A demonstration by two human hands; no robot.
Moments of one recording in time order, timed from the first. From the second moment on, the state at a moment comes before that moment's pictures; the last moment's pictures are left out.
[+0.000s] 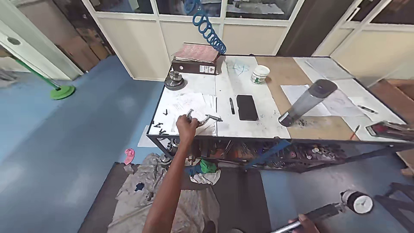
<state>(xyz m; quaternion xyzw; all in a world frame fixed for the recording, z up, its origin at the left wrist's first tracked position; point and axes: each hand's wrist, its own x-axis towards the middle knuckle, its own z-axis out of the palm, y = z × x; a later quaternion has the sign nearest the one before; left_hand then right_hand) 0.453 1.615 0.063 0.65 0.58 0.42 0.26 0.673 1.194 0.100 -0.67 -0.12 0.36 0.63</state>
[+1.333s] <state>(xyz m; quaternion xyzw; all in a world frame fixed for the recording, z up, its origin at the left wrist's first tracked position) 0.433 0.872 0.150 0.31 0.34 0.26 0.85 0.679 0.819 0.253 -0.36 -0.29 0.16 0.87</state>
